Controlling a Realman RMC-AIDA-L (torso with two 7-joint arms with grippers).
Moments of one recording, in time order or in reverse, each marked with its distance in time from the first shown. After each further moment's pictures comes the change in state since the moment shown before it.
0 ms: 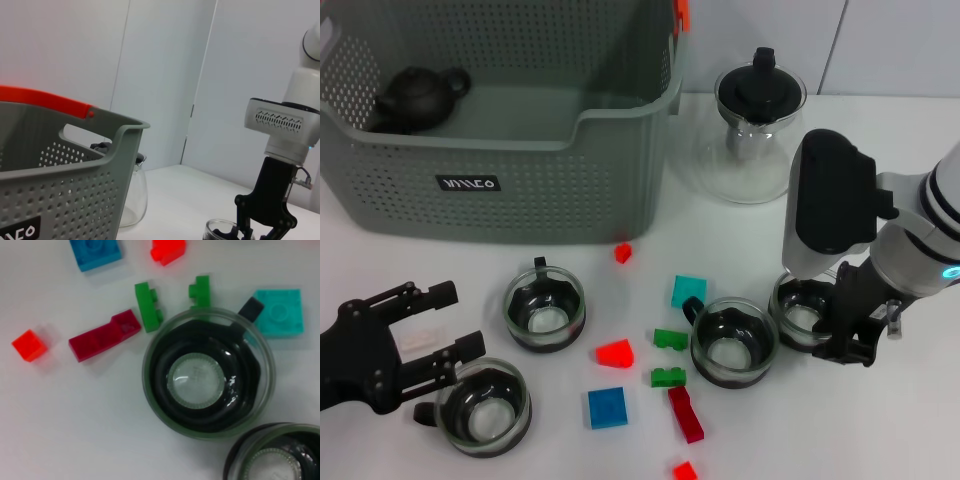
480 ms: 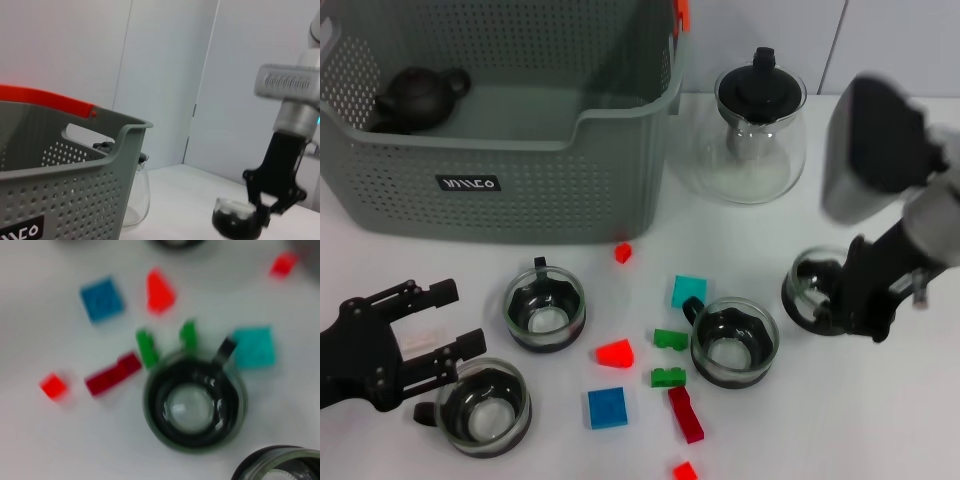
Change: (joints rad) left arm -0.003 0.000 0.000 -0.003 0.000 -0.009 0.001; right arm -0.004 -0.007 0.199 -0.097 0.054 -0.136 -0.059
